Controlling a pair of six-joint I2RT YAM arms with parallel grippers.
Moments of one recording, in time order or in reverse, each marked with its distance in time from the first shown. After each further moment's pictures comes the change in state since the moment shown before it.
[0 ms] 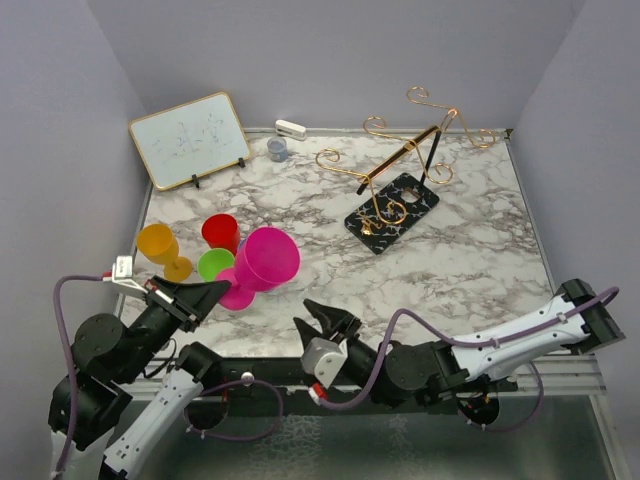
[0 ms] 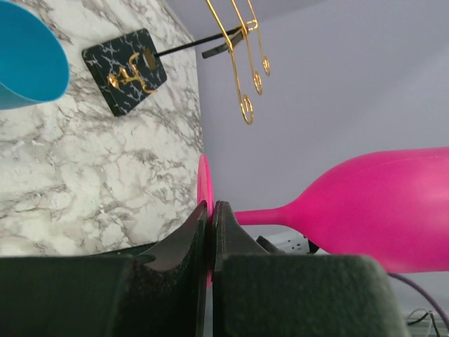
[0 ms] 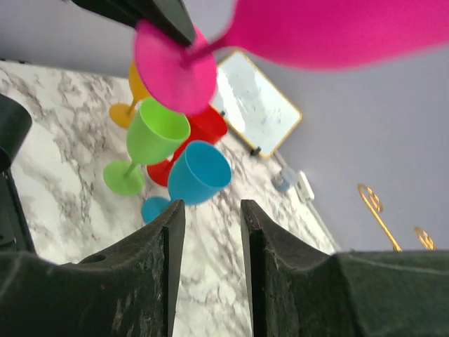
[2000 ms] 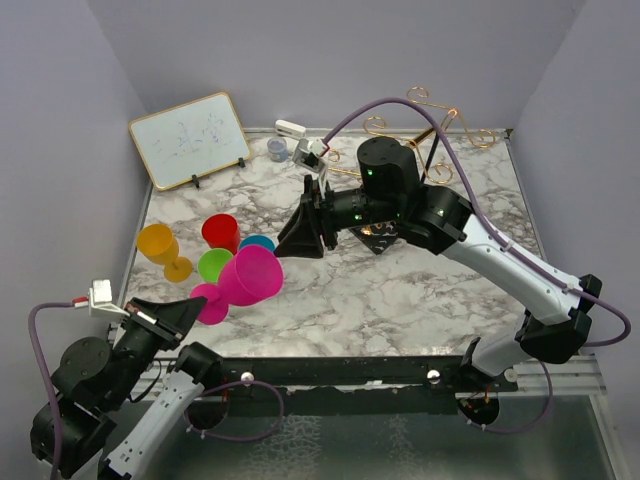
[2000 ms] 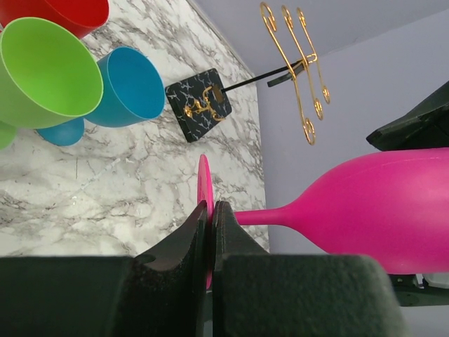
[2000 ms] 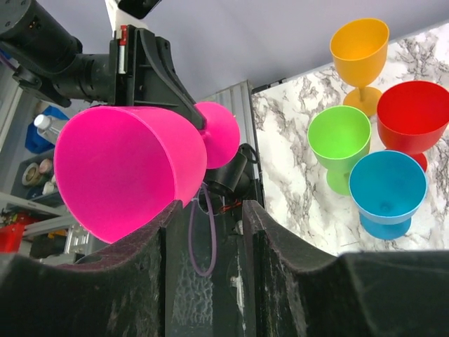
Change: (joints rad) left arm 0.020 -0.098 0.093 -0.255 -0.190 0.154; right arm -0.835 0.223 0.858 -1.062 -1.468 1.089
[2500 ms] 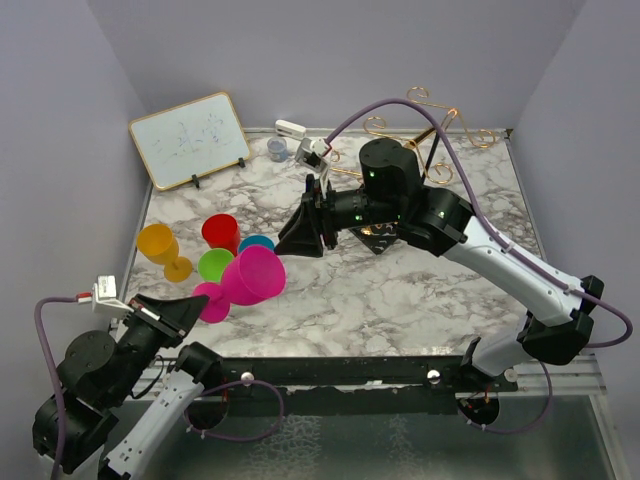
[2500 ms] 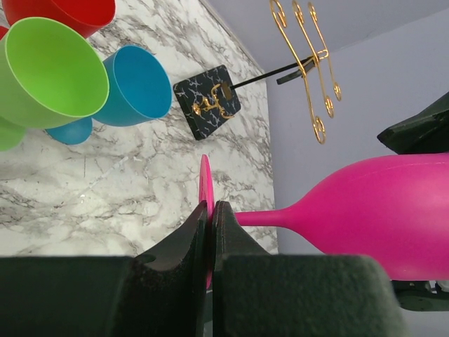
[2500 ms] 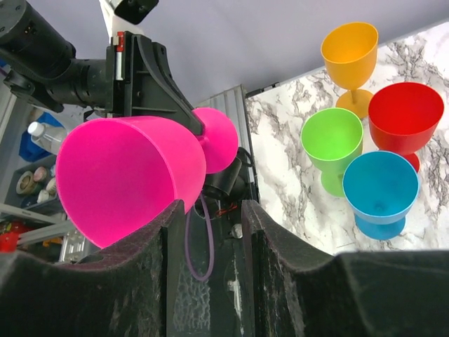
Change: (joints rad) left arm 0.001 0.024 -0.002 -0.005 0.000 0.016; right arm 0.000 -0.014 -0.023 0.024 0.029 0.017
